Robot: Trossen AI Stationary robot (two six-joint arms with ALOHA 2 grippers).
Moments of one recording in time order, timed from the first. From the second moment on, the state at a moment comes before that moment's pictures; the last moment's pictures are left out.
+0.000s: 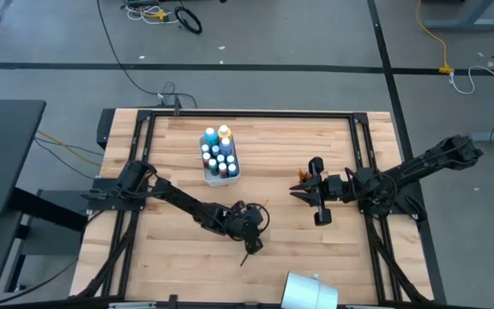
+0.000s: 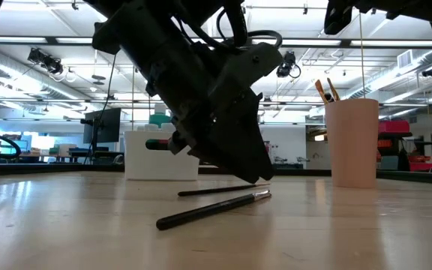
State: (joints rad) left arm -0.34 2.06 1.24 -0.03 -0.35 -0.71; right arm 0.29 1.03 0.38 0.89 0.22 -0.11
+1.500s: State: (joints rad) left arm -0.36 2.06 1.17 0.19 -0.35 -0.62; right arm 0.29 1.03 0.38 0.89 0.22 -0.11
